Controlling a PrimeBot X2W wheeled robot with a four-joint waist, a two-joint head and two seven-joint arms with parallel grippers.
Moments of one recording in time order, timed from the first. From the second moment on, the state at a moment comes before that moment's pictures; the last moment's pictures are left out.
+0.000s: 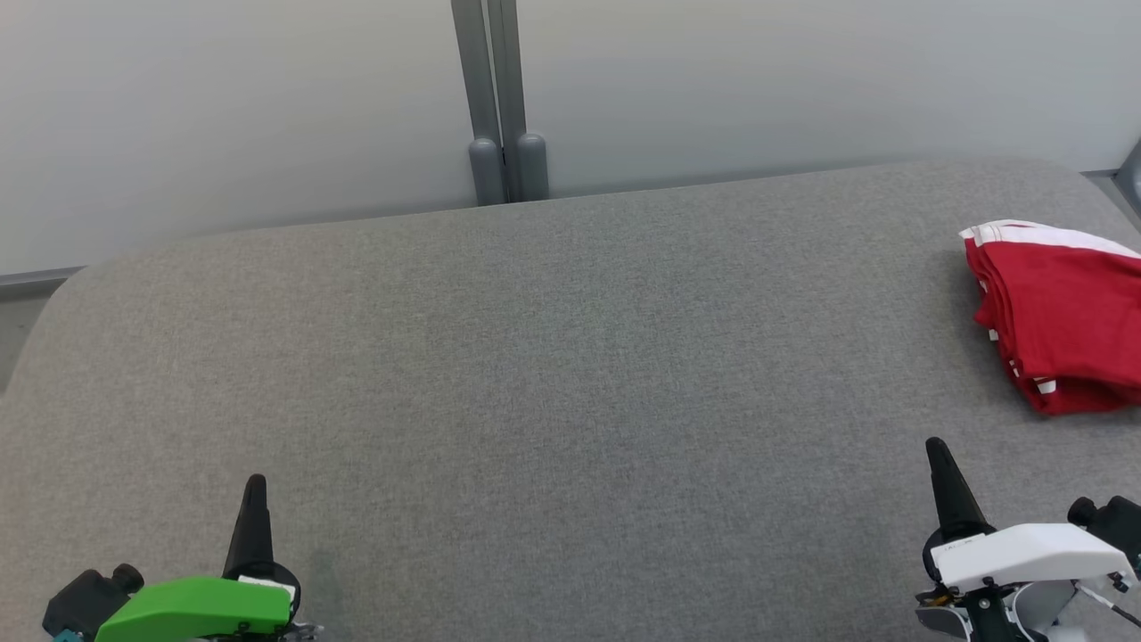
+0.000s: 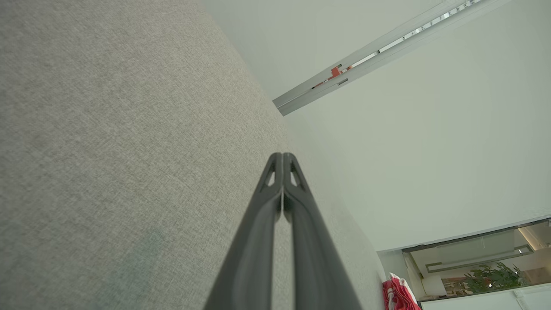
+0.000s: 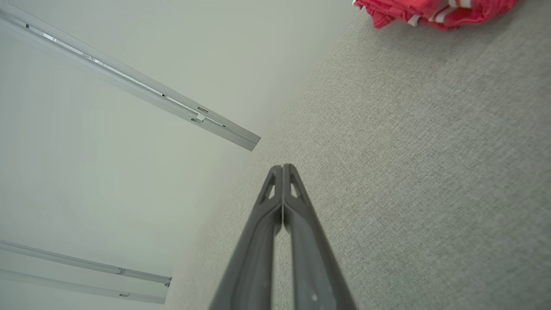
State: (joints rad) left arm 0.01 0.04 0.05 0.23 -1.11 -0.09 -0.03; right arm 0.01 -0.06 -0.06 0.20 1.01 0.13 -0.05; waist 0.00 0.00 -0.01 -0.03
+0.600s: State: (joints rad) left arm -0.03 0.04 0.07 0.23 -1.27 -0.10 0.02; right arm -0.03 -0.06 -0.07 0.22 1.21 0.13 0.00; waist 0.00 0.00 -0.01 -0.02
